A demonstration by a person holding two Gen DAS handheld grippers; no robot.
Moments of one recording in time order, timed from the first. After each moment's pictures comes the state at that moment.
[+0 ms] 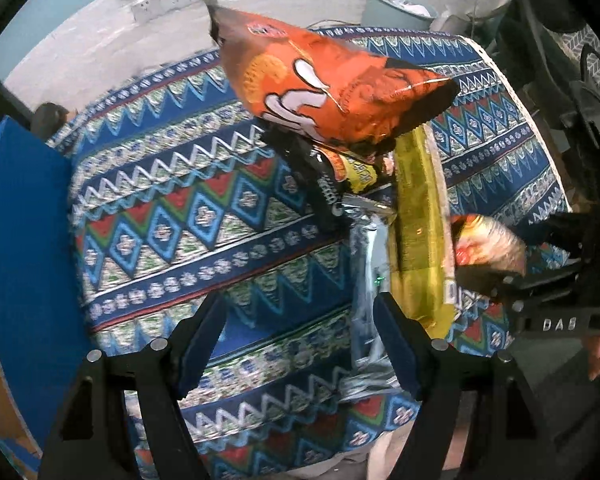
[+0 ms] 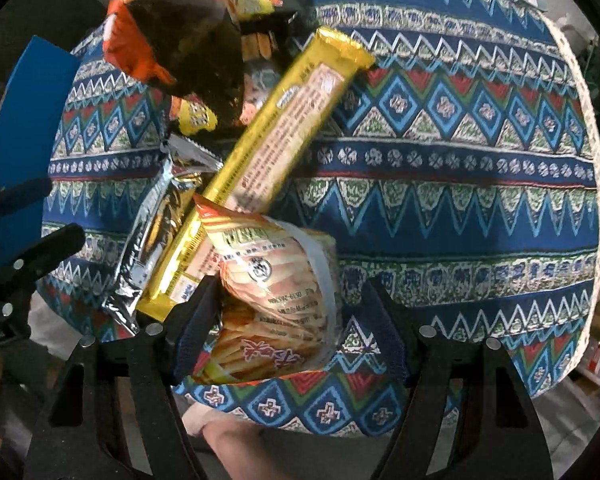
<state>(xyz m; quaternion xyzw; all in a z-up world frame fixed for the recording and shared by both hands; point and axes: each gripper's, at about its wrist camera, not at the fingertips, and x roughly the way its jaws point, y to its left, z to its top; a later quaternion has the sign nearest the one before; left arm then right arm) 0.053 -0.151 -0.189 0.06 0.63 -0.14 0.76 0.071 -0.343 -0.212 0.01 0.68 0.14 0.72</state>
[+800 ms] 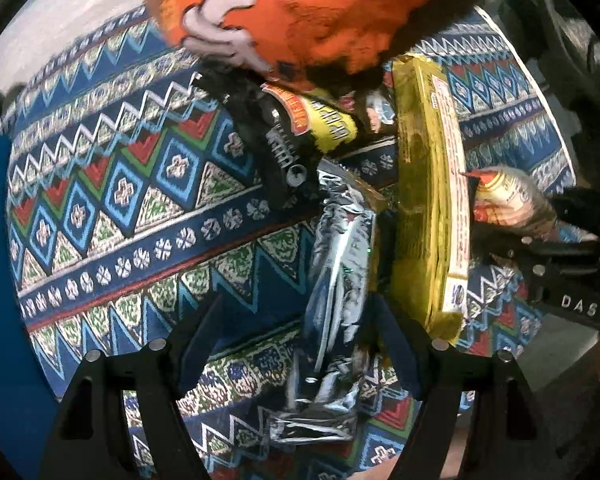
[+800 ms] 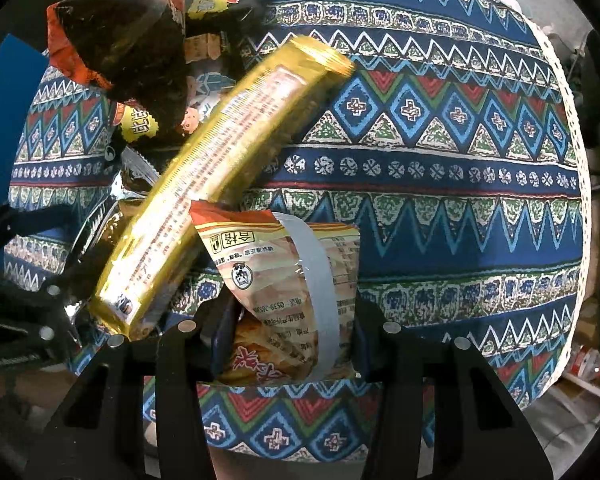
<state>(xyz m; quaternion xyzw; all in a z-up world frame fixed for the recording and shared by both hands) 0.055 -0.205 -0.249 0.07 0.66 -0.15 0.73 0.068 -0.353 -0.234 -0.03 0.67 0.10 0.73</state>
